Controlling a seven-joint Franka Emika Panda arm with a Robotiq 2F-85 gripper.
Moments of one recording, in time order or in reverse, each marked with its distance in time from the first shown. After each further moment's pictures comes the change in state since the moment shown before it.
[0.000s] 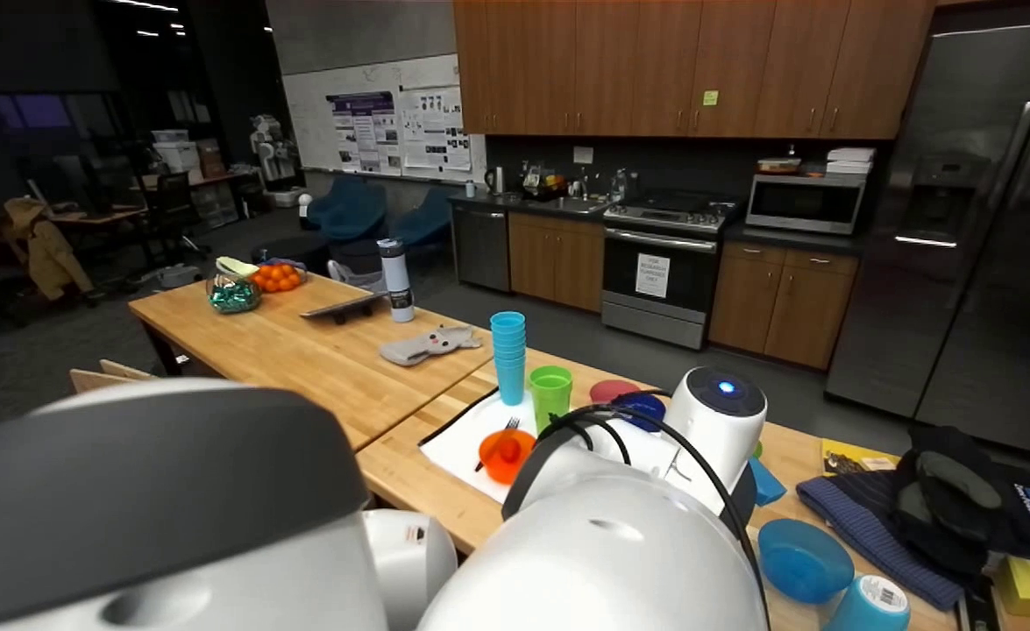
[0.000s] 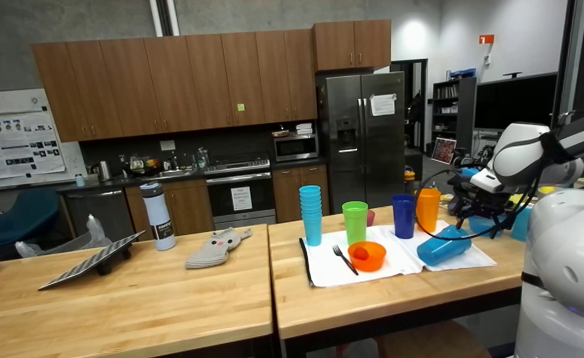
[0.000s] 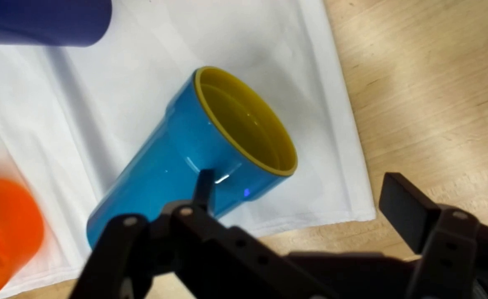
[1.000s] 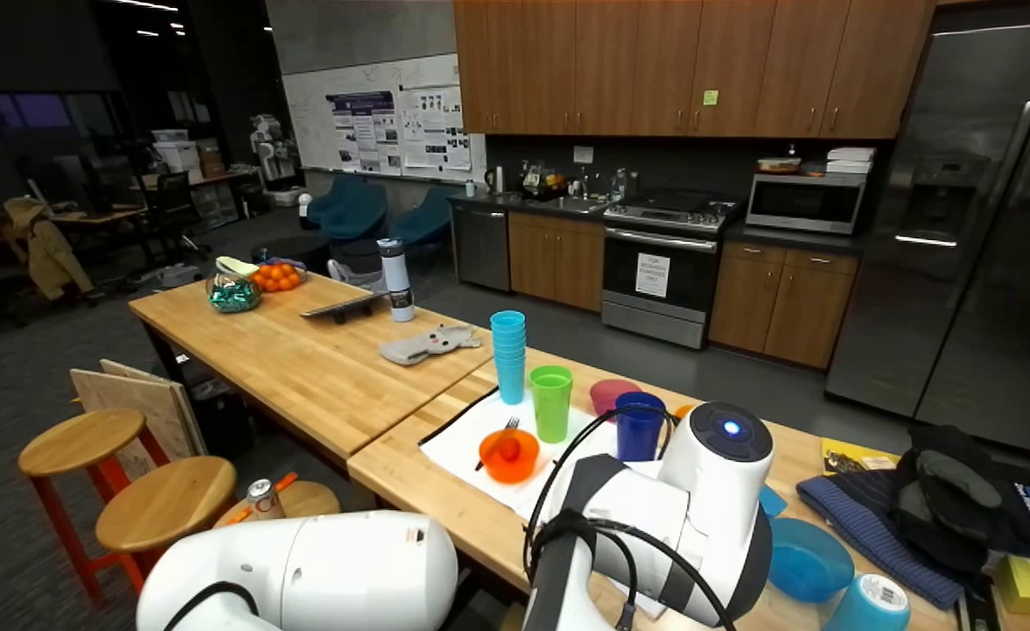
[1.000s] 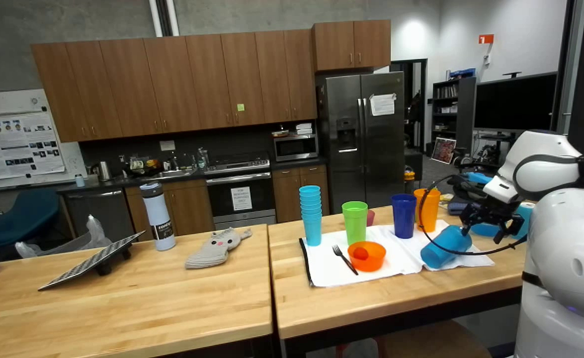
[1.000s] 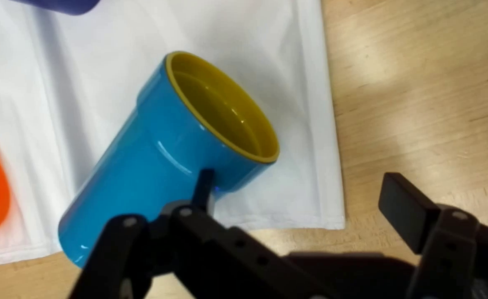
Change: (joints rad) arm -0.021 -0.377 -0.087 0.001 -0.333 -0.219 0.001
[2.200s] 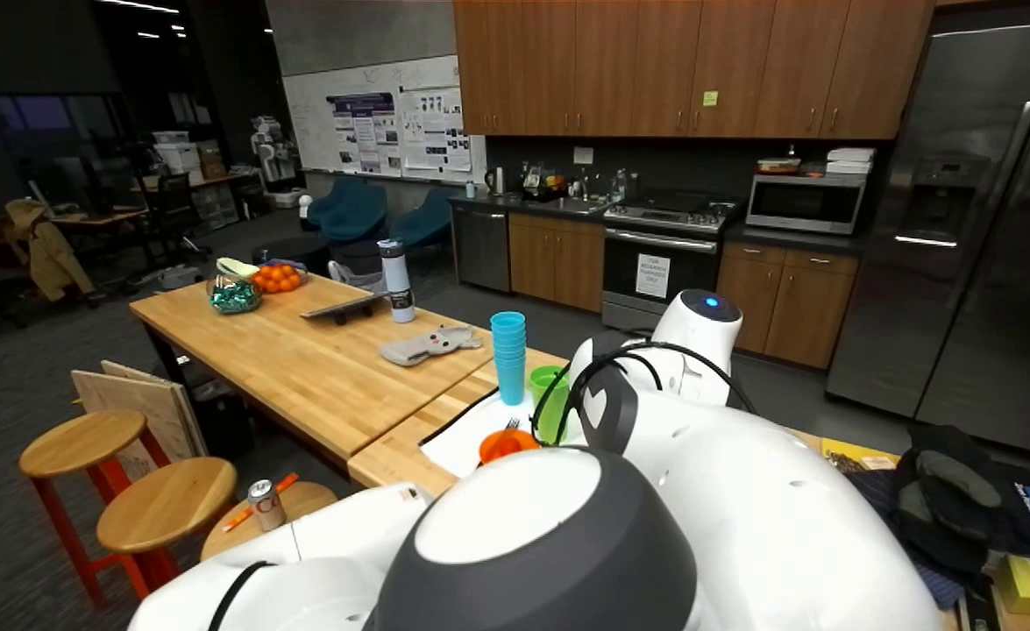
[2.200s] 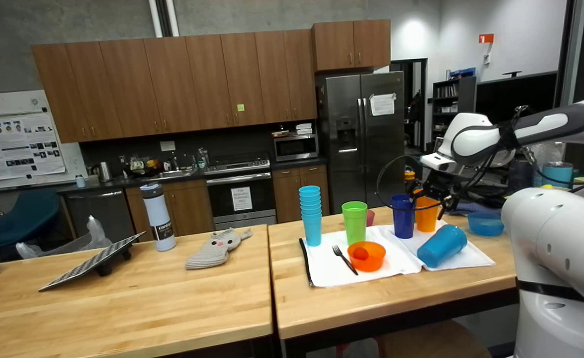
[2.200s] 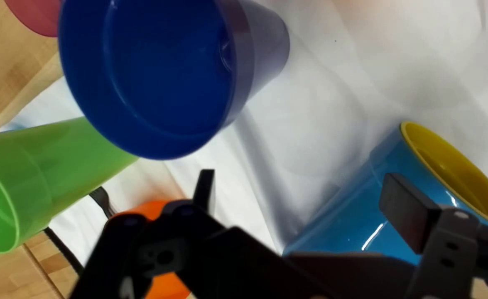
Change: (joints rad) arm 0.499 0.167 0.045 0.253 0.319 0.003 0.344
